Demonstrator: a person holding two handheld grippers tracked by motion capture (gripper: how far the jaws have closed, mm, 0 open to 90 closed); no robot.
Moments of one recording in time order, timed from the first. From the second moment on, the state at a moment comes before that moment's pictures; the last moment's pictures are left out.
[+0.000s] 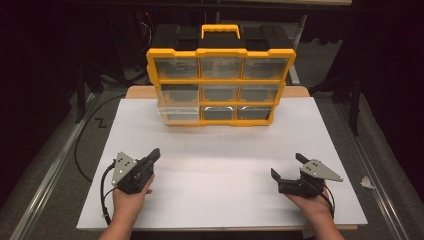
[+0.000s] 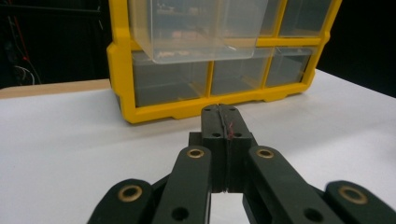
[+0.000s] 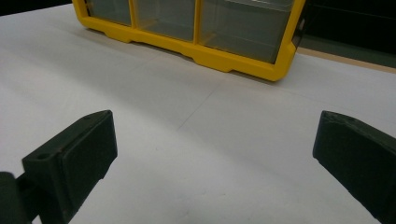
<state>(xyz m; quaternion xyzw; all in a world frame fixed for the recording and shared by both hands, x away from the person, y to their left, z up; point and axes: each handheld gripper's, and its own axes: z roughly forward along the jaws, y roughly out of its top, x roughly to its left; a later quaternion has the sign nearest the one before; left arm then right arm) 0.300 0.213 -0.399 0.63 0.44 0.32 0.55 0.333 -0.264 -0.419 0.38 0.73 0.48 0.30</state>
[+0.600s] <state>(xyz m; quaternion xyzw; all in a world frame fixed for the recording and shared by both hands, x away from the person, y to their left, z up) 0.326 0.181 -0.382 0.64 0.44 0.32 0.55 0.334 -0.264 -0.420 0.38 0.73 0.48 0.30</state>
